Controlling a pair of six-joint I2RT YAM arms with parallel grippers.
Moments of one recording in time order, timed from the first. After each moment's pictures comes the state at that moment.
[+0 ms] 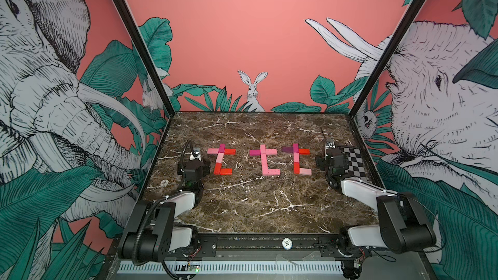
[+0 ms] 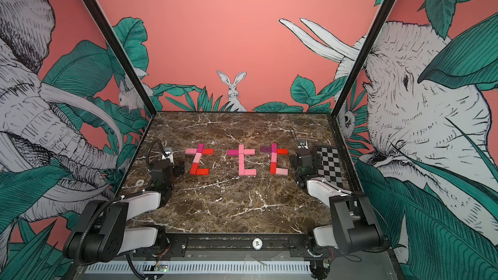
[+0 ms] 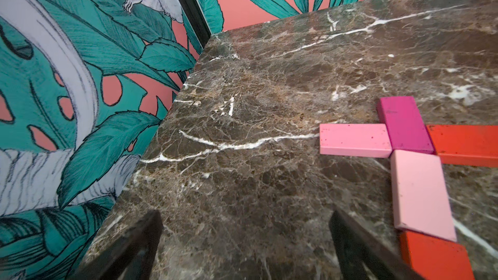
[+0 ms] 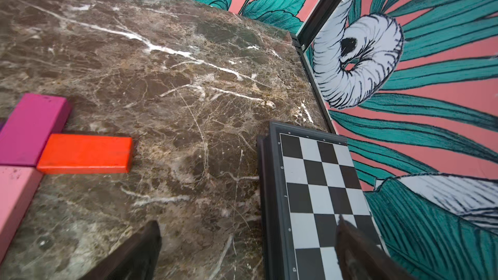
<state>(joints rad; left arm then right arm) -0.13 1.32 0.30 0.62 -0.41 0.15 0.19 1.38 0.50 0.34 0.48 -0.11</state>
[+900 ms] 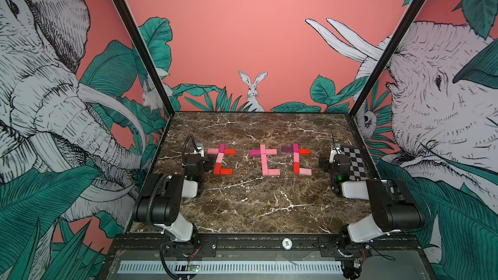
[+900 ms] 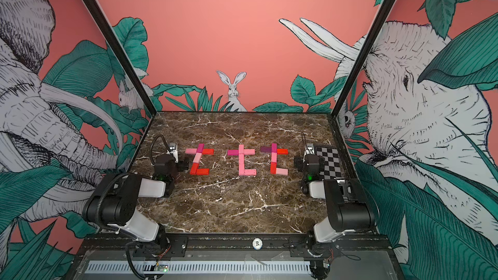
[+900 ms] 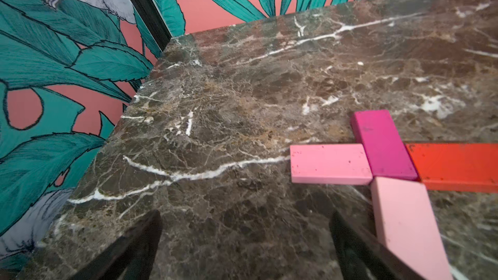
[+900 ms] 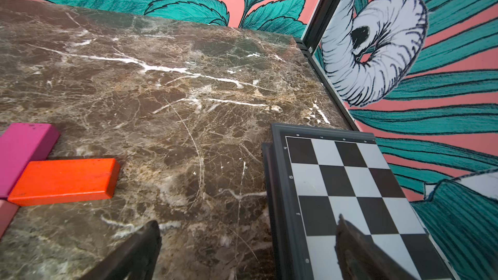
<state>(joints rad) -0.07 1.58 0.39 0.81 -0.22 0.14 0.06 1.53 0.39 0.72 0.29 -0.07</state>
